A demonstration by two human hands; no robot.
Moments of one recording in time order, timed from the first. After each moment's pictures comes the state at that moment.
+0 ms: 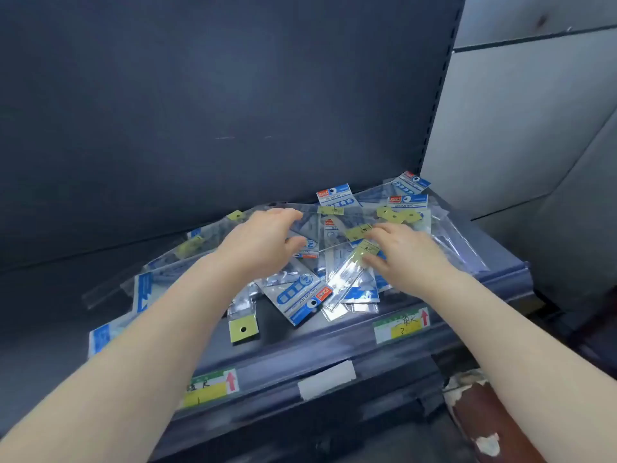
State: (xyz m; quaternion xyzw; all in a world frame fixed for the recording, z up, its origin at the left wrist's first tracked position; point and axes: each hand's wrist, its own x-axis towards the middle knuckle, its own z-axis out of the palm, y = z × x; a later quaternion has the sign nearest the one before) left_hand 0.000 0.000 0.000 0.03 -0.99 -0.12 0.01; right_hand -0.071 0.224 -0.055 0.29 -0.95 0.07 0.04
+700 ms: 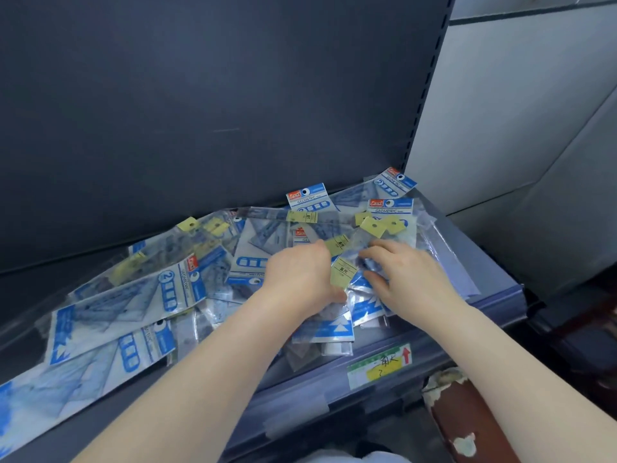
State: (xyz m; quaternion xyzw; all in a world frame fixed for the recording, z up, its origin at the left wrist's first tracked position) left_hand -0.072 0.084 -0.046 0.05 -1.00 -0.05 -0.07; right_hand -0.110 0.252 -0.083 0.29 -0.94 0.13 0.09
